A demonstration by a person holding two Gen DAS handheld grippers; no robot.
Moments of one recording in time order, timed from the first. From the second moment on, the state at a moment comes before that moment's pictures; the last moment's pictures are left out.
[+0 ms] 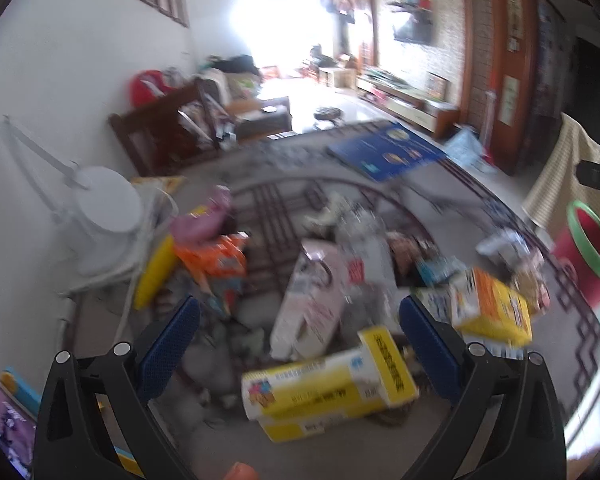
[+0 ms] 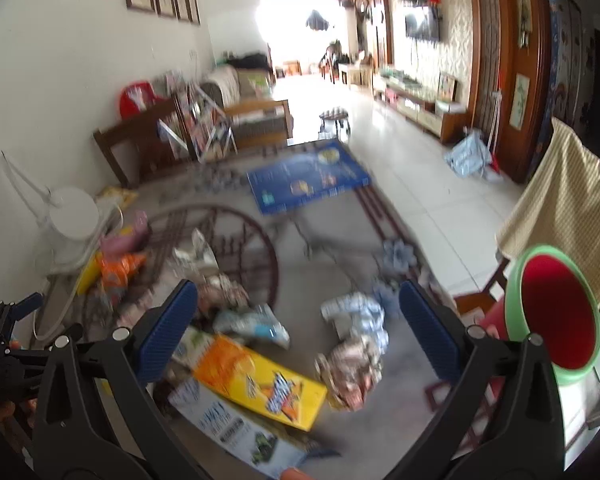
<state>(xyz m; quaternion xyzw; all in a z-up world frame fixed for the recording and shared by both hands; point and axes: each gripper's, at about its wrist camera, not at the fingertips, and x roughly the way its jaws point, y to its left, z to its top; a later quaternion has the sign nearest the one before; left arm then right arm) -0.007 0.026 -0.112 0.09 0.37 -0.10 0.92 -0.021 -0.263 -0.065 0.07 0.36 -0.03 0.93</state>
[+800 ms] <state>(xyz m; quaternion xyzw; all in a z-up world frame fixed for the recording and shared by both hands) -0.002 0.014 -0.179 0.28 0.45 -0.28 0.80 0.012 -0.231 -0.149 0.01 0.51 0.16 0.85</state>
